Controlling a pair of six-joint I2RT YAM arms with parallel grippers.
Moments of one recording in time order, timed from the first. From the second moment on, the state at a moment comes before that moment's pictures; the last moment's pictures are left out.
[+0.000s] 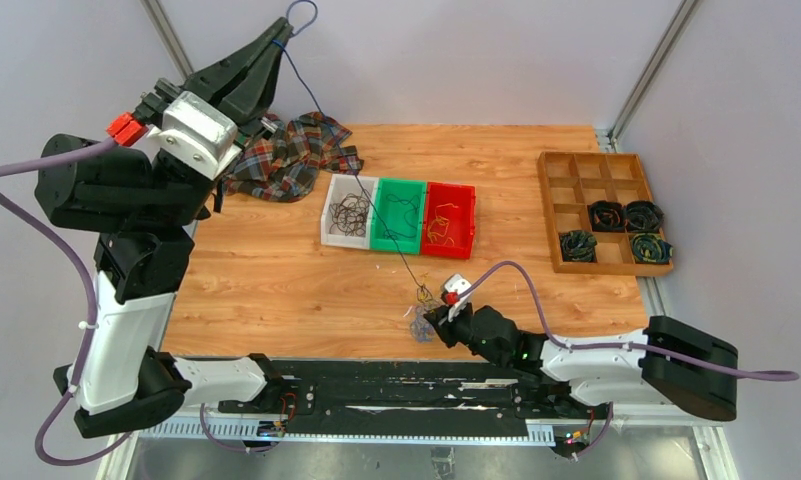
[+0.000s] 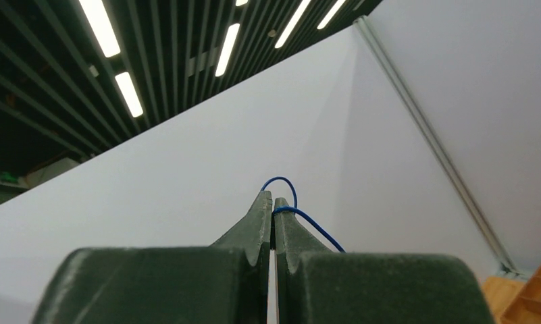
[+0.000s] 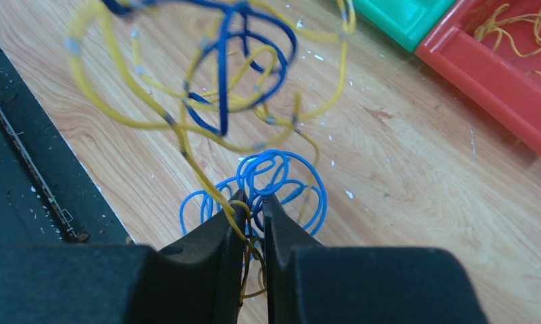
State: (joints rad) left arm -0.80 1.18 2.01 -0.15 0.10 0.67; right arm 1.19 1.16 0.19 0.66 0.31 0.16
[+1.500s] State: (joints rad) left arm -0.80 1.08 1.79 -0.05 0.06 1.01; right arm 1.19 0.69 0.41 0.08 0.44 0.18
